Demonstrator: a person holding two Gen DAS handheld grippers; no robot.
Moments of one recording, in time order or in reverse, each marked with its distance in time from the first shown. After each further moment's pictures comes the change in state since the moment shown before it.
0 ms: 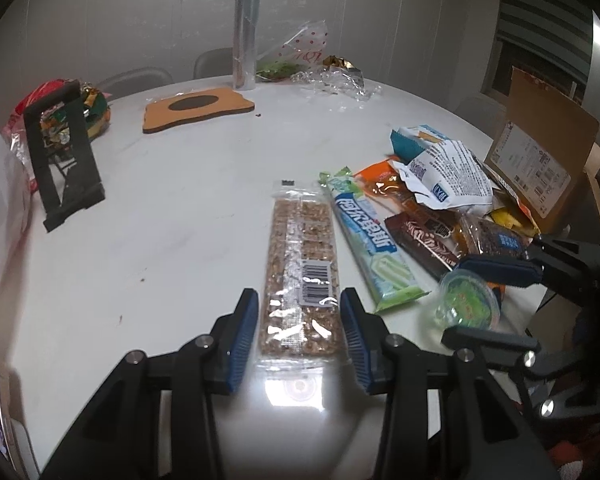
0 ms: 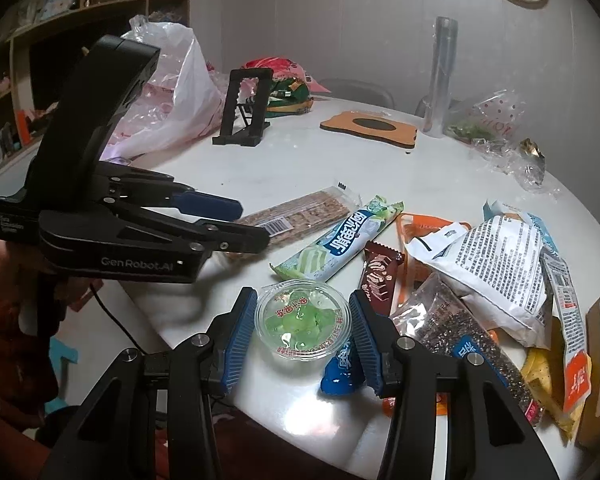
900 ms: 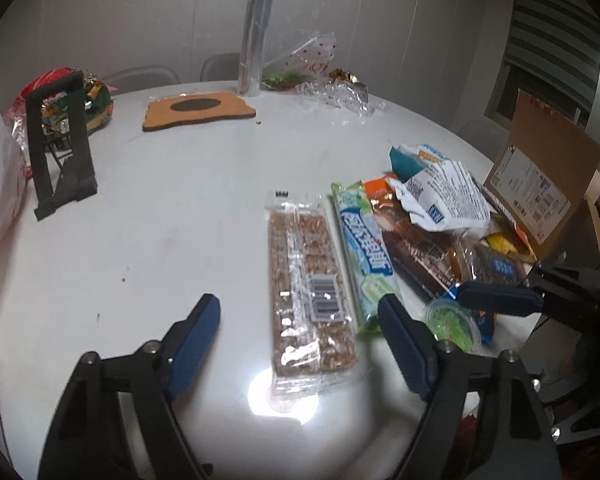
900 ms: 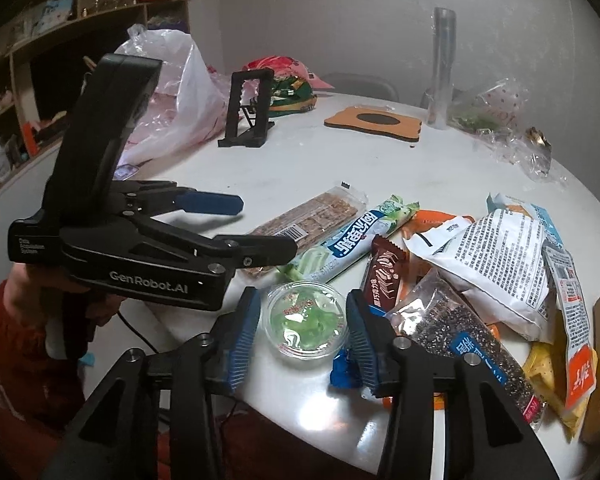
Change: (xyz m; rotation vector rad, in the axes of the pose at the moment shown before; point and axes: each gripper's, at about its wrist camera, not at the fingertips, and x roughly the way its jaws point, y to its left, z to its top) left arm 0.008 -0.007 0.003 -0.071 -0.042 -0.020; right arm -0.006 -0.005 0.005 0.034 0.018 0.051
